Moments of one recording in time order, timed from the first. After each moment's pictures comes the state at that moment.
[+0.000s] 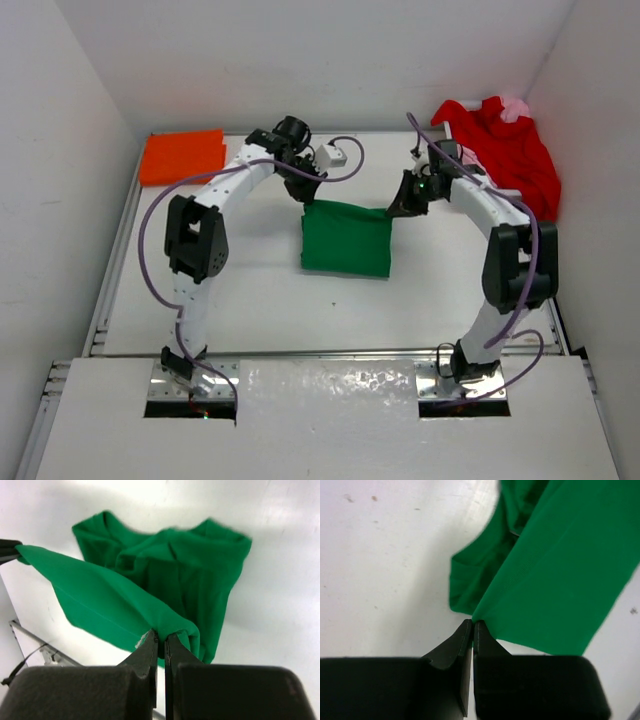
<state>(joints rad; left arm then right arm) -0.43 2.14 2.00 -1.00 0.42 0.60 0.10 1.76 1.29 -0.57 -0.47 0.35</state>
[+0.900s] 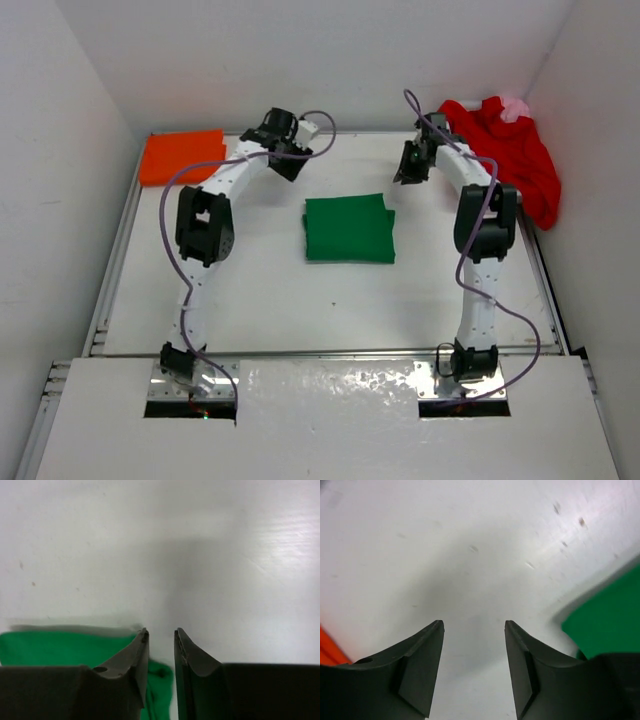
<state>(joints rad) -0.34 2.38 2.16 -0.74 0.07 0.35 0.06 2.34 1.94 -0.63 -0.22 0.32</state>
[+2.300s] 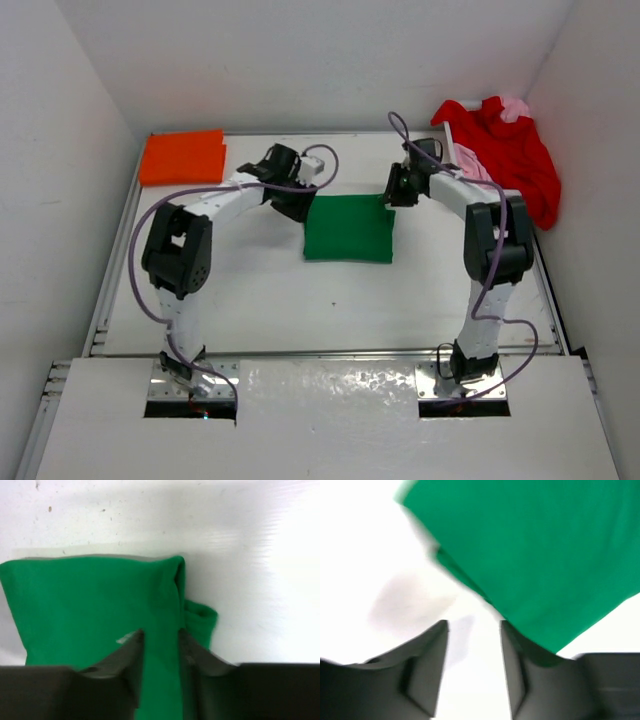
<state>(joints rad) -0.44 2.00 1.52 -0.59 0.20 0.18 0.15 2.03 1.39 -0.30 -0.22 0.39</state>
